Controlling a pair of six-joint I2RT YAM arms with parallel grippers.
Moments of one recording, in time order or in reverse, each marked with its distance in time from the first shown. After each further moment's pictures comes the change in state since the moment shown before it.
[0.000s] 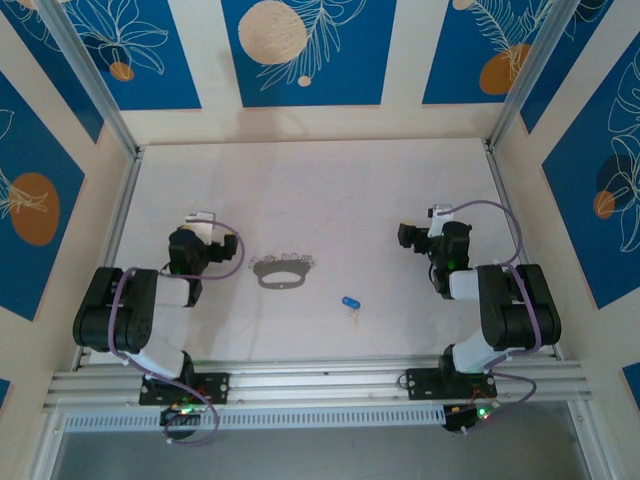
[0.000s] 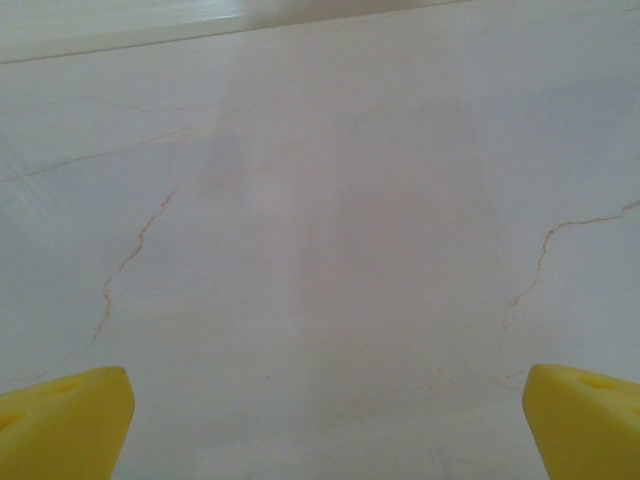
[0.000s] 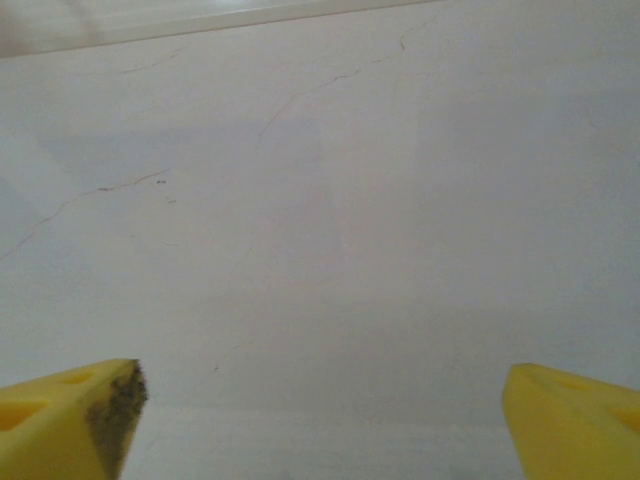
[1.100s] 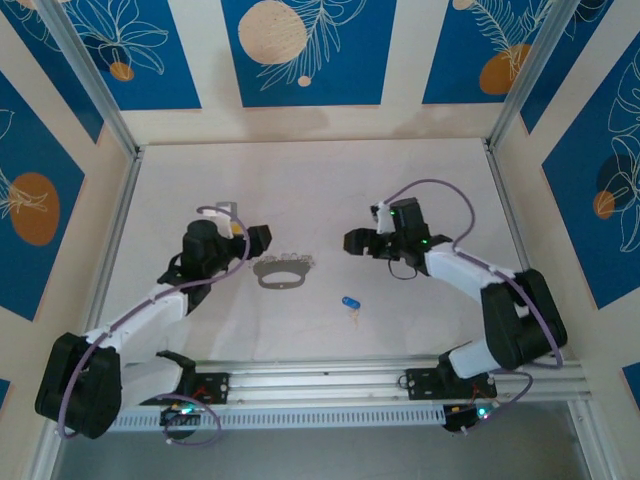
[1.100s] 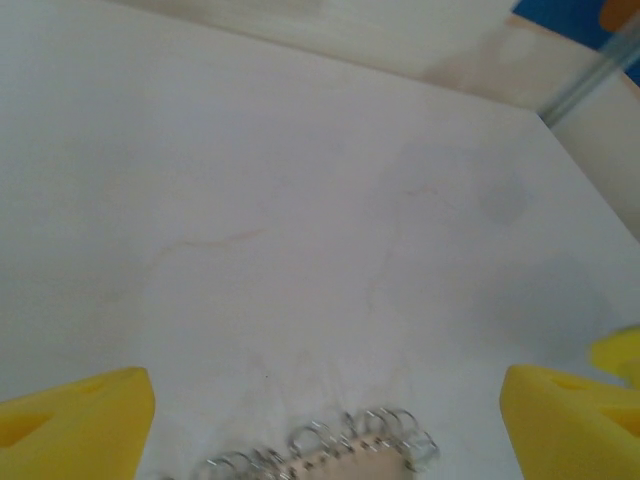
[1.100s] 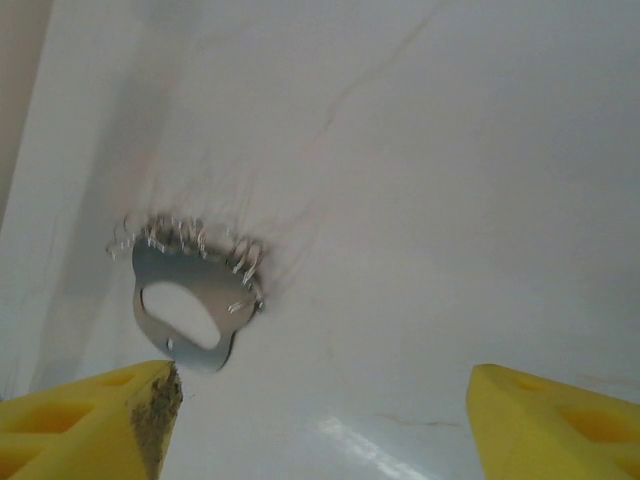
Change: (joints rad) left arm -0.336 -0.431 0.152 -0.594 0.095 -0.517; right arm 0.385 -0.036 0.381 -0.819 -0.338 0.352
